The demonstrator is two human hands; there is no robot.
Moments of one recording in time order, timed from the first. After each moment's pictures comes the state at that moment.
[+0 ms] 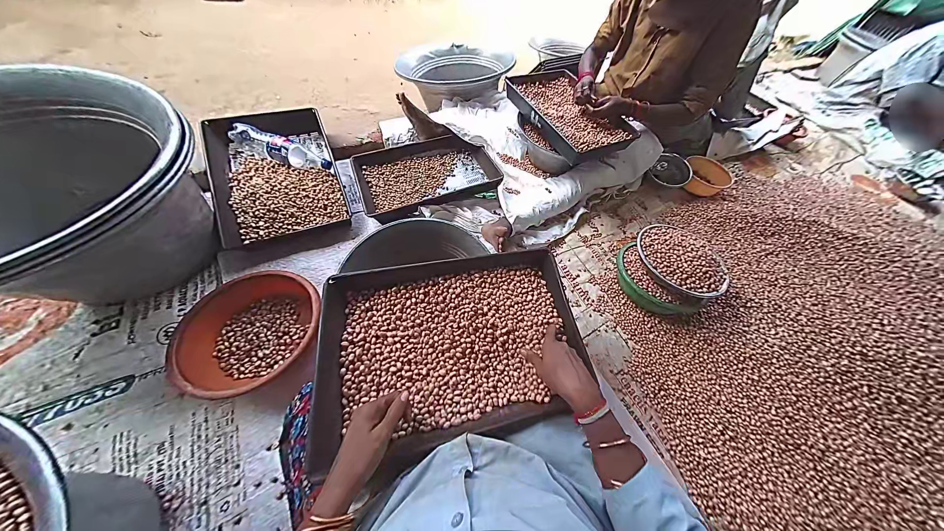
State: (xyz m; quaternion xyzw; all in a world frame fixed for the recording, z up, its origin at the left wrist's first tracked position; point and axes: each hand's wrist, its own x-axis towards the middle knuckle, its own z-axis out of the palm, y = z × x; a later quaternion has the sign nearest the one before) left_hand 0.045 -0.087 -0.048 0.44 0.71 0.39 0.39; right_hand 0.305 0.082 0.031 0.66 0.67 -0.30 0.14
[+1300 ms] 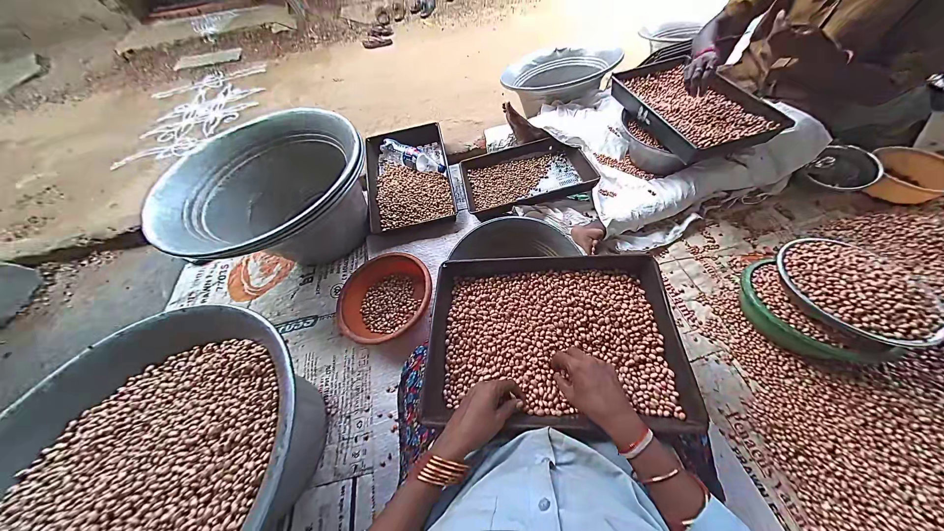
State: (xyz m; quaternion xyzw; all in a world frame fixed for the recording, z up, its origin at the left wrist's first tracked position) left_hand 0.054 -0.078 -0.023 0.56 0.67 0.18 0.46; right_hand 0.247 0.050 -0.016 0.41 0.88 -0.24 0.08
